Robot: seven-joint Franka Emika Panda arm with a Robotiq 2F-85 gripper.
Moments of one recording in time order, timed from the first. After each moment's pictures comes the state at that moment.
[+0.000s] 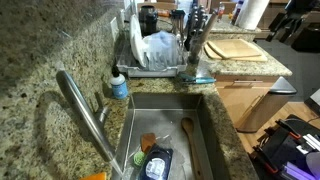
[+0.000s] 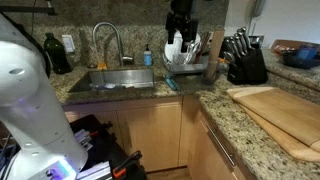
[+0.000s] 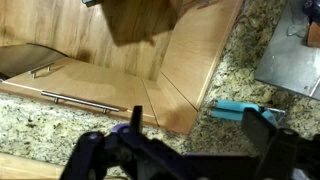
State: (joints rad) arm -0.09 -0.36 -0.23 -2.28 0.08 1.91 -0.05
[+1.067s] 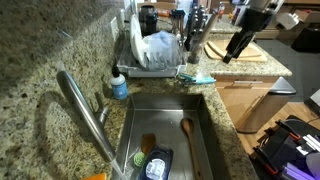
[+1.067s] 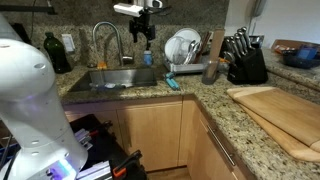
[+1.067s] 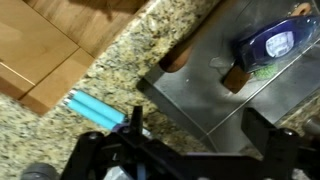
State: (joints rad) arm 0.15 -0.30 0.10 -2.32 0.21 2.13 -0.04
